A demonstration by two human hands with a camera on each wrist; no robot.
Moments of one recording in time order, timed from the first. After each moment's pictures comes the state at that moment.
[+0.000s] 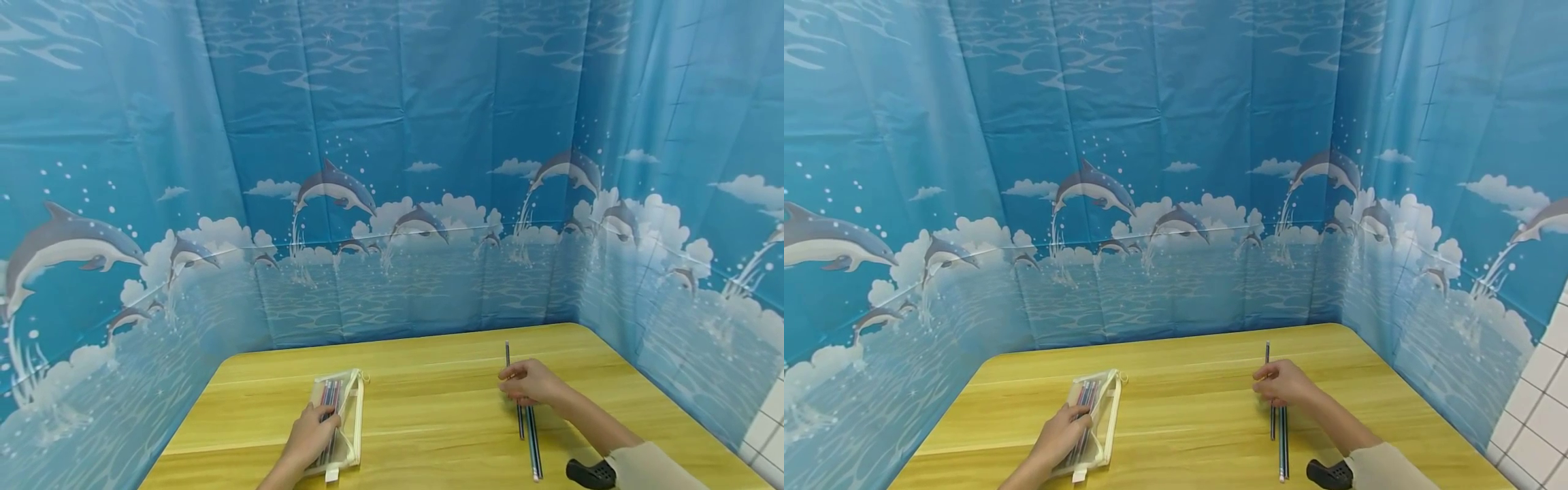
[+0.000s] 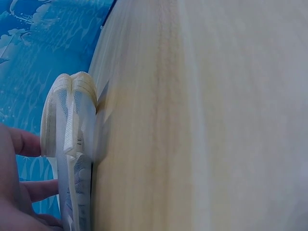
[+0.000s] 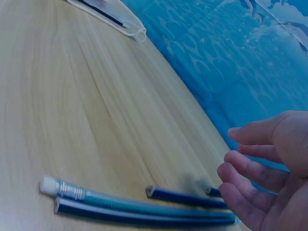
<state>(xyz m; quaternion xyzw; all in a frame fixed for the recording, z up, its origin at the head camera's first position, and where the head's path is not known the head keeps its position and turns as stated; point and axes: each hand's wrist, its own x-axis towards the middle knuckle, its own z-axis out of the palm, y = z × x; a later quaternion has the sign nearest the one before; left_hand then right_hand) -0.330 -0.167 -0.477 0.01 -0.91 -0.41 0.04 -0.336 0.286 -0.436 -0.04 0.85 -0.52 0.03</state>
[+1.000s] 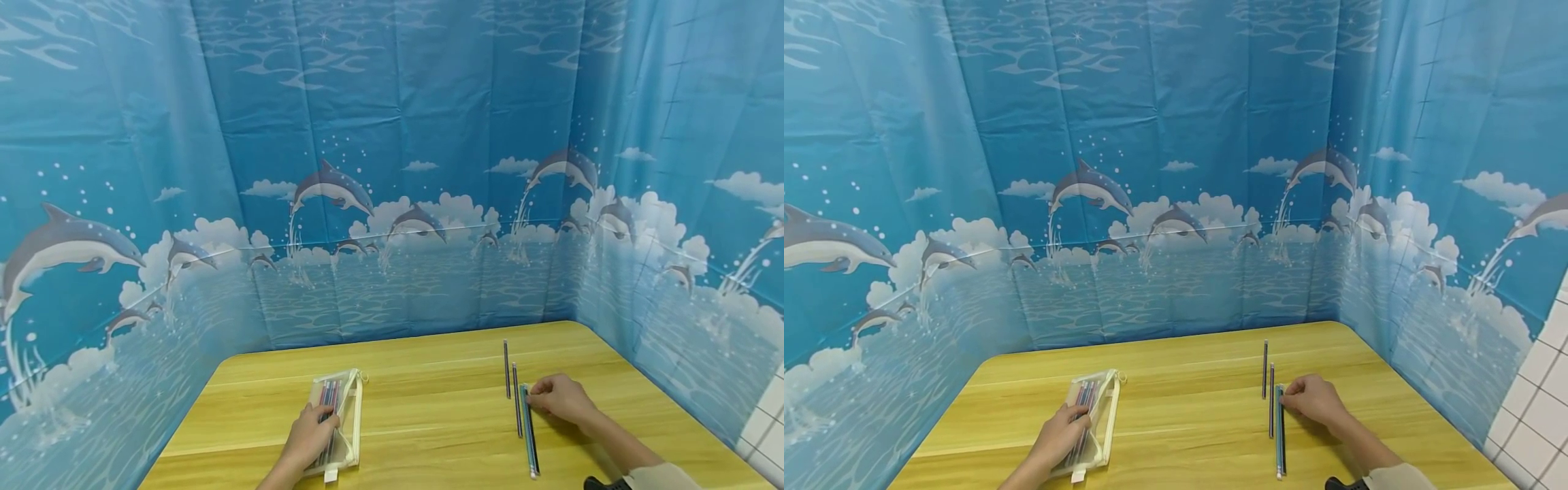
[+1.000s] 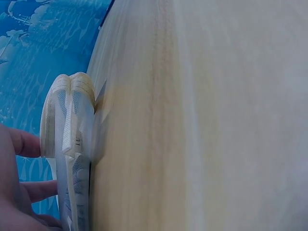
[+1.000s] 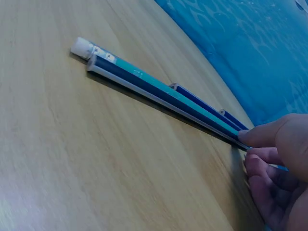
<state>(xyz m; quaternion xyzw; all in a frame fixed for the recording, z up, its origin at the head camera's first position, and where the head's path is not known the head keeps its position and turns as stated) -0.328 -0.165 -0.477 0.01 -0.91 -0.41 0.04 -0.330 0.331 -0.477 0.02 0.91 -0.41 -0.04</state>
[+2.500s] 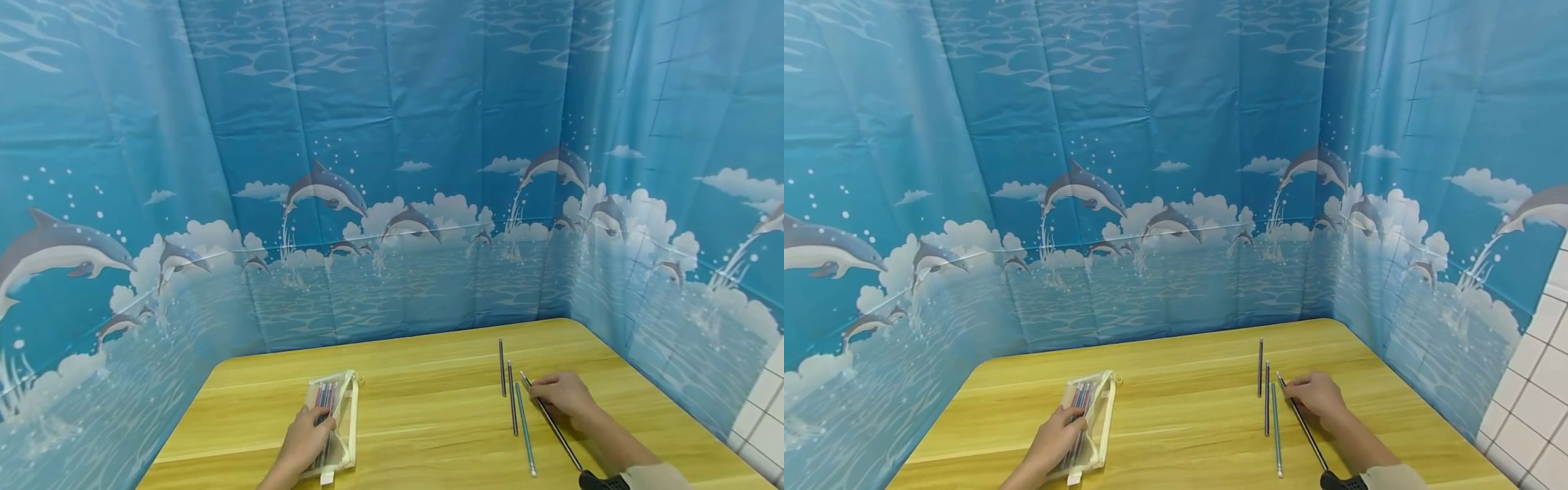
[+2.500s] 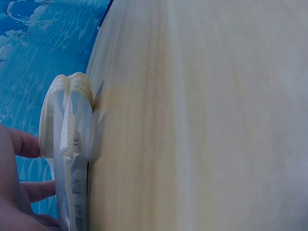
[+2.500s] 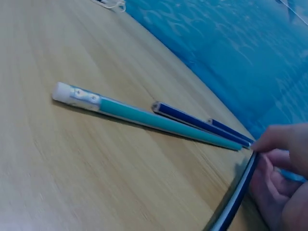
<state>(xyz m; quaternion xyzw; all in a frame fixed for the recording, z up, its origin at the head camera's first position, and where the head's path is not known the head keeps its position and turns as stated) -0.328 -0.164 -0.478 0.01 -0.92 -0.39 0.05 -0.333 0.341 -0.481 0.09 0.84 -0.53 -0.05</state>
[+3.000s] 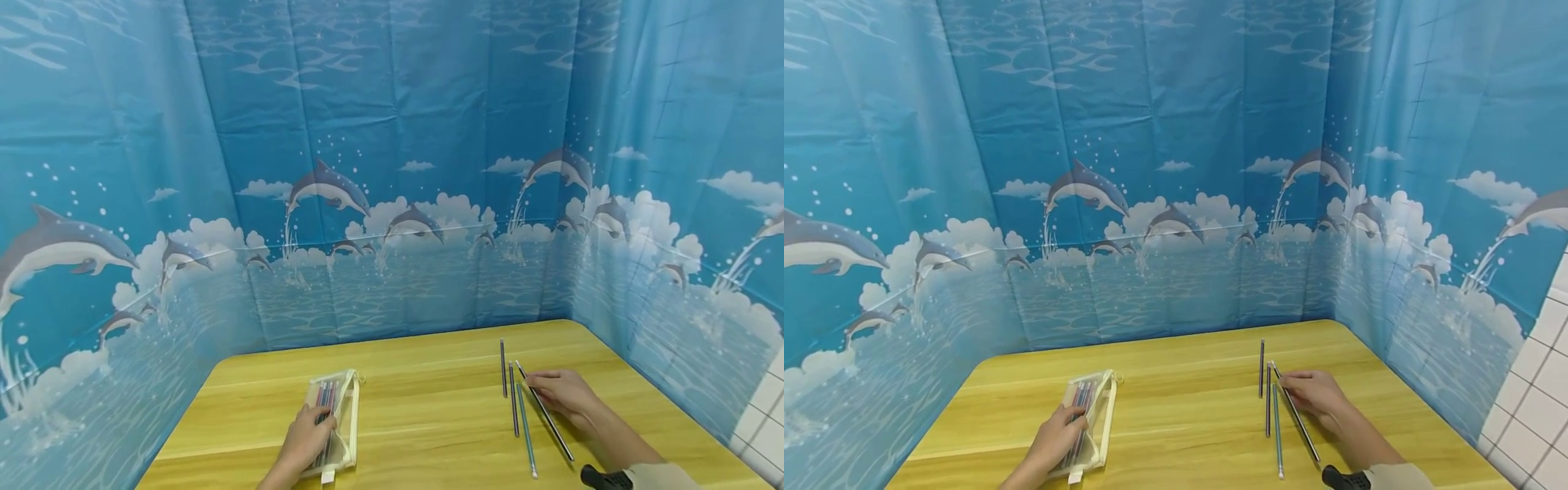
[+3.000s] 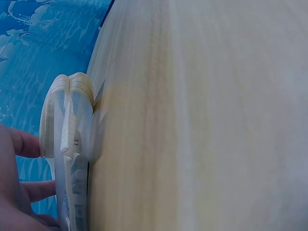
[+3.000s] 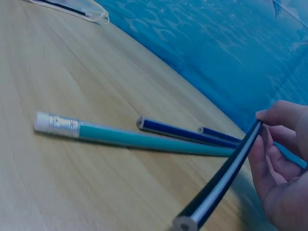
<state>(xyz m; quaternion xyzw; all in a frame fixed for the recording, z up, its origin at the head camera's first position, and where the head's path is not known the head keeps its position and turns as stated) -0.328 -0.166 -0.477 0.01 -0.92 -0.40 0.05 -0.336 0.344 -0.475 0.08 0.73 -0.68 0.01</state>
